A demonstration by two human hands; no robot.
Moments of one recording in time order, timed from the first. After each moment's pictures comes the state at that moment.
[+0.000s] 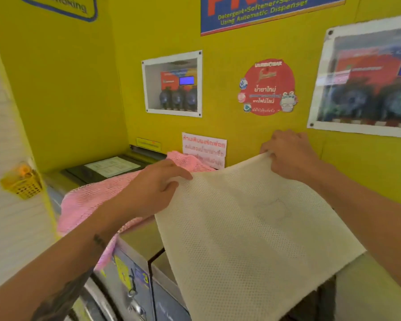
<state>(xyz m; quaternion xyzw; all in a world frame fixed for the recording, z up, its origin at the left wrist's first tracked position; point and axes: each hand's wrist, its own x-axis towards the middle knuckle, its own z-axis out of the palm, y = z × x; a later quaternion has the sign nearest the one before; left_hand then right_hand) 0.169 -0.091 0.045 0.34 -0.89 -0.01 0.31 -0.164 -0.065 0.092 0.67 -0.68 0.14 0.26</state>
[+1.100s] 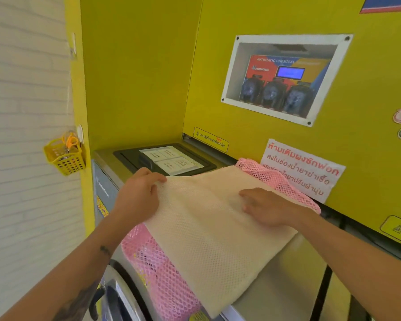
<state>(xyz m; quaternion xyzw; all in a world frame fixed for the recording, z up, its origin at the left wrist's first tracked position) 0.387 -0.277 -0.057 0.56 -0.71 -0.02 0.43 0.060 -0.279 -0.010 0.74 -0.66 -0.02 -0.11</state>
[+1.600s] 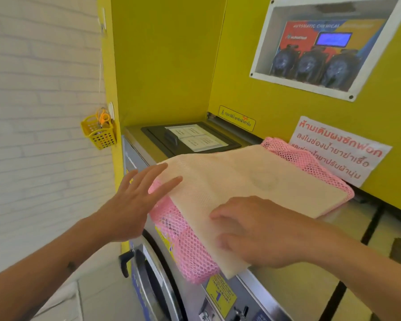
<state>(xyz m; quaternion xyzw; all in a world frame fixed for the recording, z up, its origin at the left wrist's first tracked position) 0.443 -0.196 -0.100 0.52 -0.82 0.18 0.15 0.178 -0.128 0.036 0.84 -0.51 -0.07 -0.18</state>
